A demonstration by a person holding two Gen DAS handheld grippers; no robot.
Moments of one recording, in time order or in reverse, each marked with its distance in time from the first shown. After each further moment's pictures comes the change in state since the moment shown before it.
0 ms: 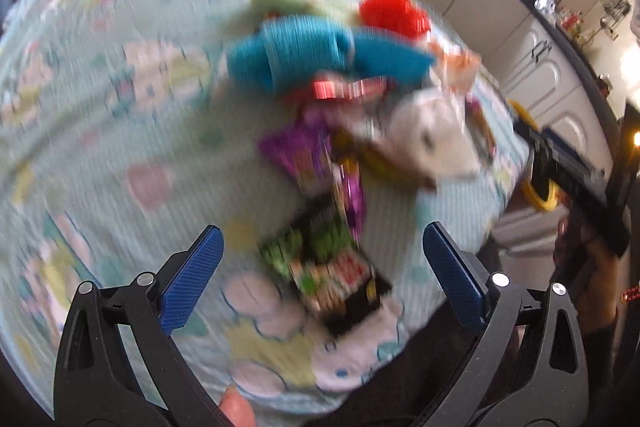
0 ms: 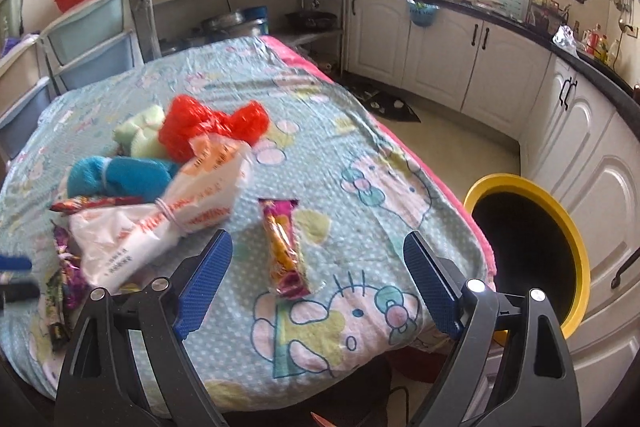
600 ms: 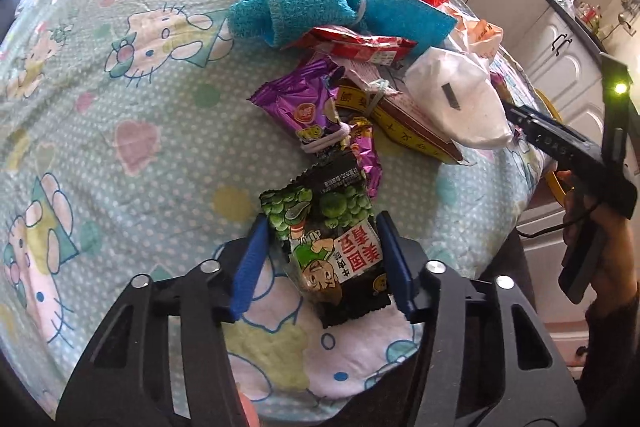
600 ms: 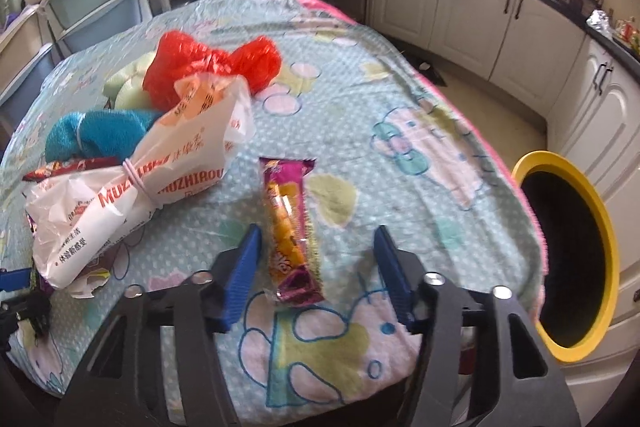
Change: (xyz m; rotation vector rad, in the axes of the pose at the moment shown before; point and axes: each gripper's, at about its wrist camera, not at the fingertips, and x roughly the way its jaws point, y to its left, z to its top) left arm 0.015 -0.010 -0.020 -0.024 -0.002 0.076; right arm 0.060 0.006 -0.004 -0.055 0.169 0.088
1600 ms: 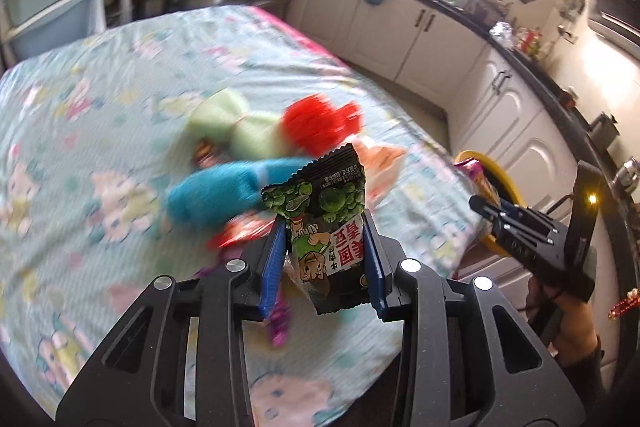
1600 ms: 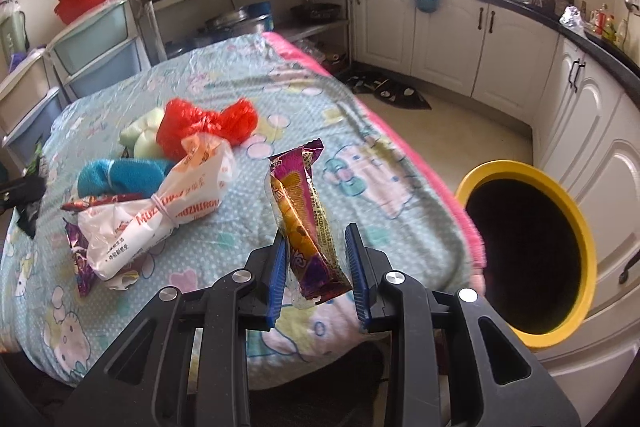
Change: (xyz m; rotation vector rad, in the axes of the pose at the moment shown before) left arm -0.060 -0.054 0.073 0.151 -0.254 -0.154; right arm -0.078 -0.036 -0.009 0.089 -0.152 -0.009
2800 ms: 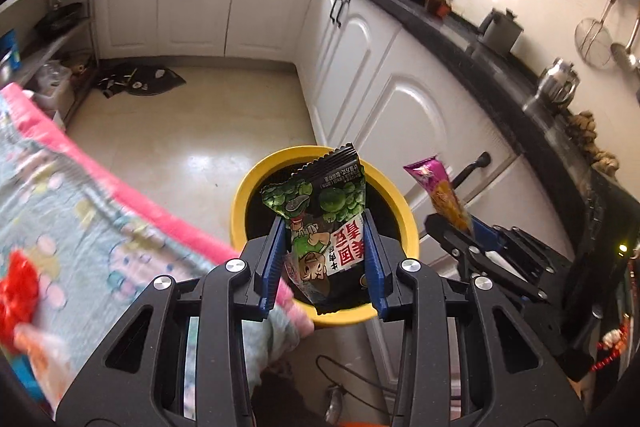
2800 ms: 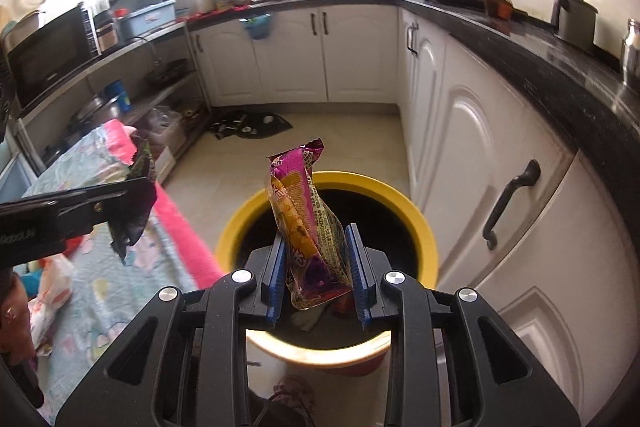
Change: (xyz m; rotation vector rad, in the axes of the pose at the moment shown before) left arm 0.176 -0.290 0.067 0.408 0.167 -0.371; right arm -0.066 -0.195 -0.016 0.361 -0.107 -0.350
